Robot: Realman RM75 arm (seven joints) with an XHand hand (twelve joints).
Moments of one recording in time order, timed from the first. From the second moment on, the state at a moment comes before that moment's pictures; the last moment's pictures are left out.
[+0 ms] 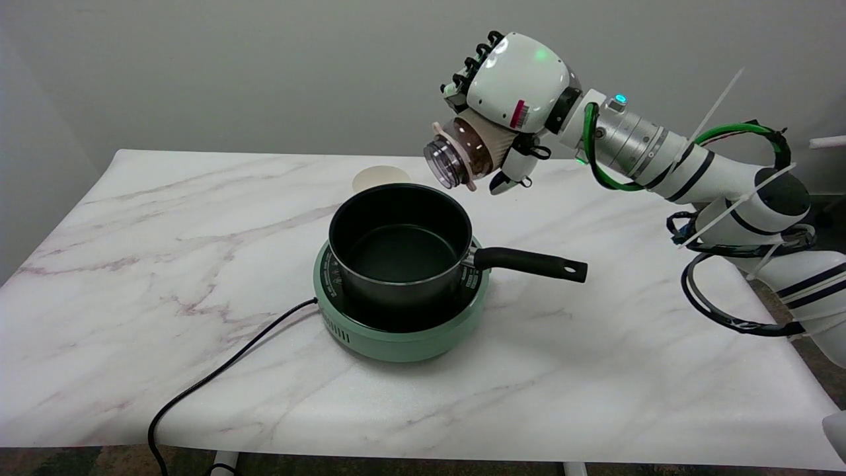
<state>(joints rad) 0.32 -0.83 -1.61 1.61 -0.89 0.58 1.15</state>
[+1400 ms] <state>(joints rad) 0.03 -1.00 -1.31 1.78 -1.21 0.63 1.26</state>
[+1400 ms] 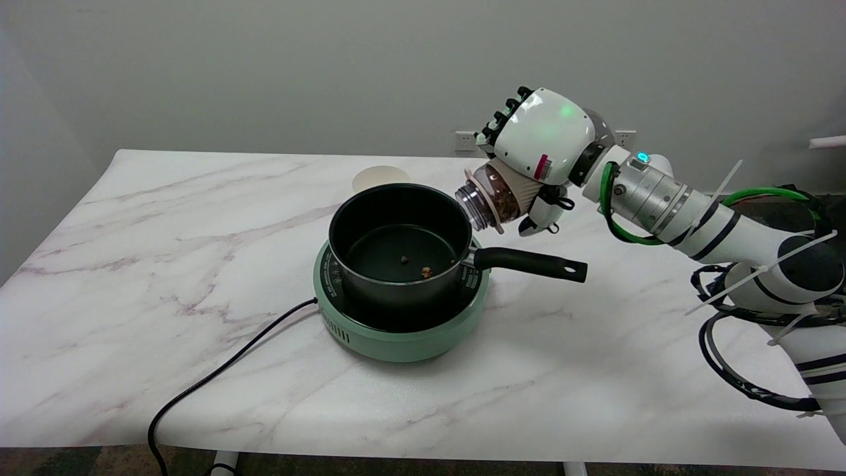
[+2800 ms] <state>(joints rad) 0.17 -0.98 -1.40 1.75 -1.23 0.60 1.30</state>
